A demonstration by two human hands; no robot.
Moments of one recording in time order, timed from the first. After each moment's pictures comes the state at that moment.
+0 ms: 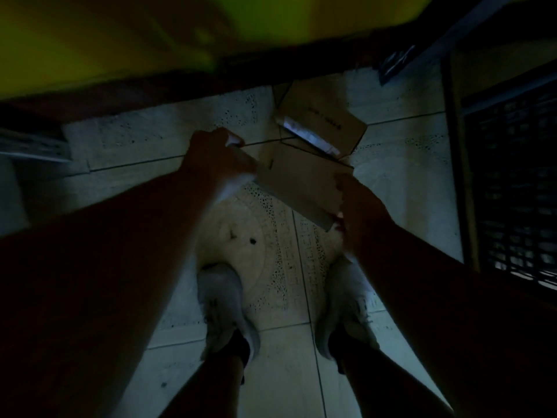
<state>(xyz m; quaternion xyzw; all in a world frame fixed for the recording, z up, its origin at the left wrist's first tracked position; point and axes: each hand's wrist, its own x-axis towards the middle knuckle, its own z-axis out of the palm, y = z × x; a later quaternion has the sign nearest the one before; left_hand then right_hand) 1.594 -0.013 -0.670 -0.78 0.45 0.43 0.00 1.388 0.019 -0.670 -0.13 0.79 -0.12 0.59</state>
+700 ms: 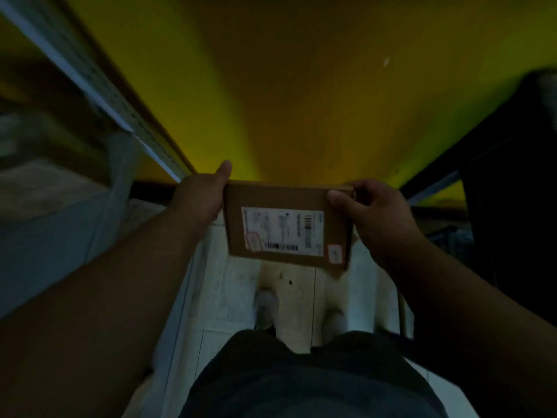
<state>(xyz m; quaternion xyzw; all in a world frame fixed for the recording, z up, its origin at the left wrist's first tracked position) 1.720 0.113 -0.118 -0.84 0.21 0.39 -0.32 1.452 0.061 -0.106 -0.56 0.56 -0.24 0.56</state>
